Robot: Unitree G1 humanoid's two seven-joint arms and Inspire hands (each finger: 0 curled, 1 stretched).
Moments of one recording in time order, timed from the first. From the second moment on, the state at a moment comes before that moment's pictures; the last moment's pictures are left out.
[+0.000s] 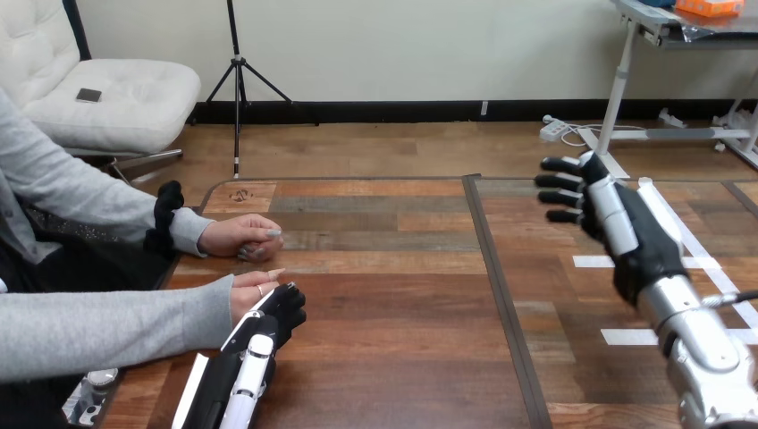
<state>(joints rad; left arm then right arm) 0.23 0.05 0.02 0.45 -0.18 -0.68 -0.33 -0.51 -0.35 -0.13 0.97 0.08 -0.44 0.25</state>
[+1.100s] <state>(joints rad) 0.23 0.05 0.02 0.45 -0.18 -0.69 -0.32 -0.73 -0.49 -0.13 1.22 -0.02 -0.41 0.13</state>
